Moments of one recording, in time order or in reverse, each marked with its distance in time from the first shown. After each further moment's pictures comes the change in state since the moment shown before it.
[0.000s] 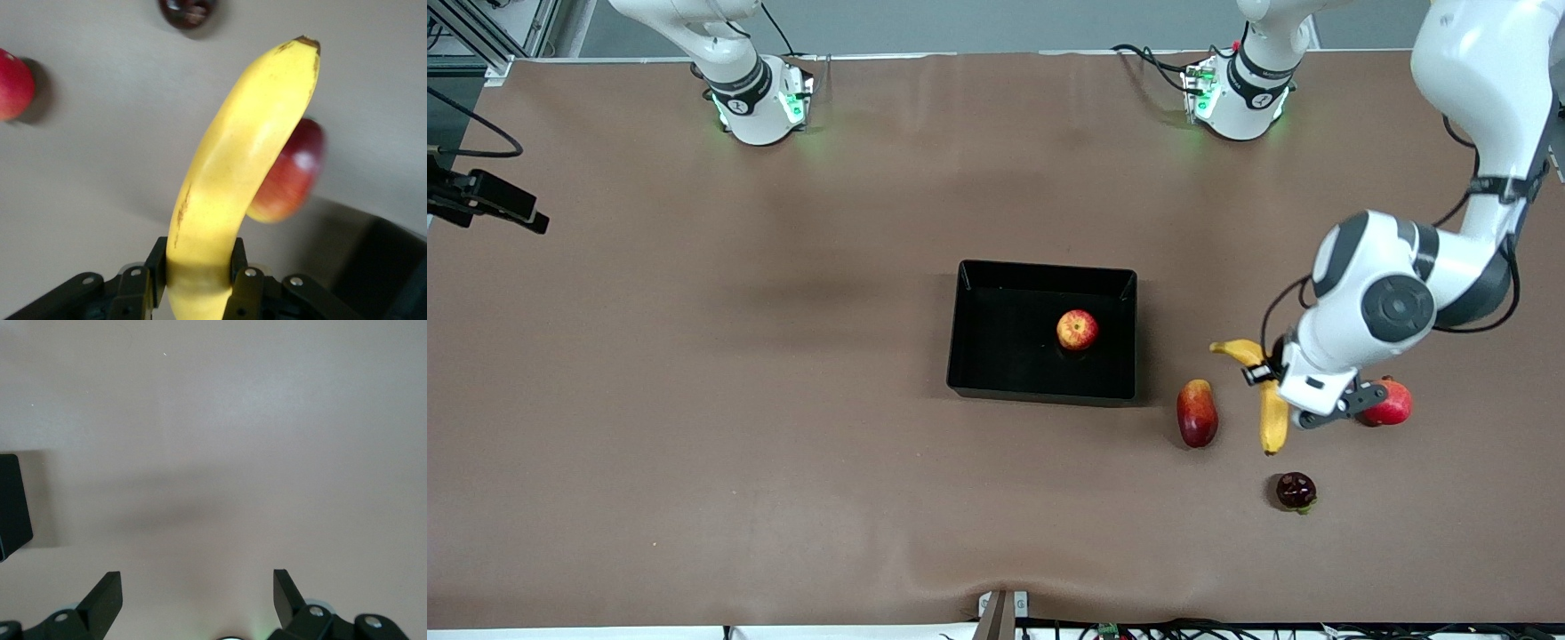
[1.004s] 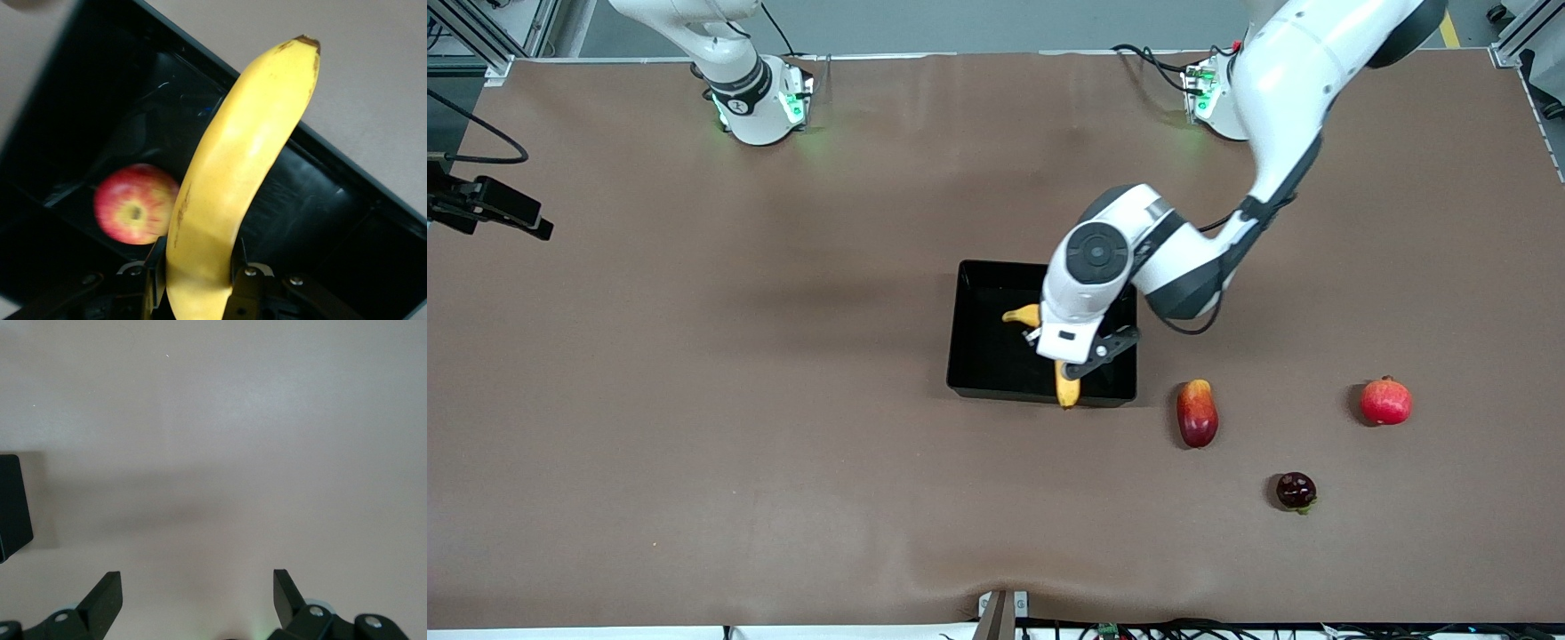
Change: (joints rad) left arm -0.541 0.284 0.055 0.286 -0.002 0.029 -0.624; right arm 0.001 0.005 0.006 0.001 0.000 0.005 0.000
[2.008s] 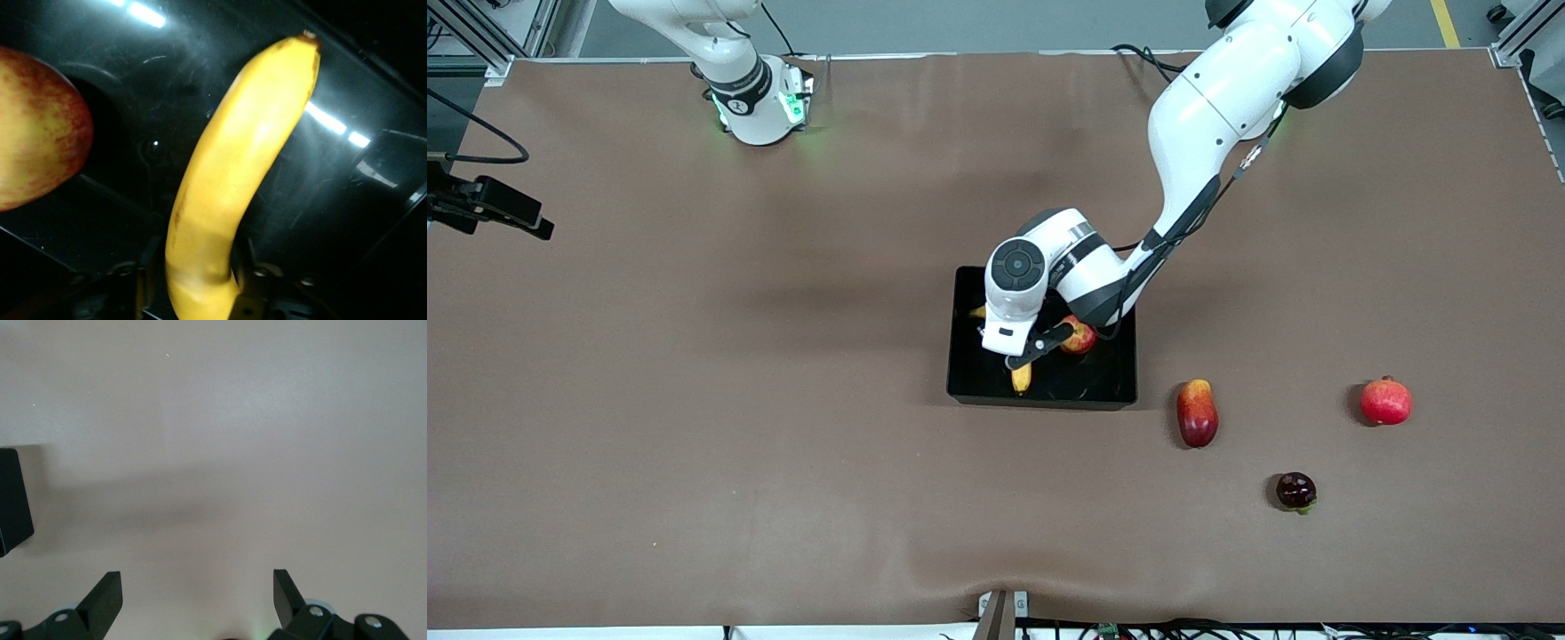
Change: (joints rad) left arm -0.180 0.165 0.105 0.044 0.000 0.112 -0.070; right arm 0.000 0.000 0.000 0.000 0.000 -0.001 0.000
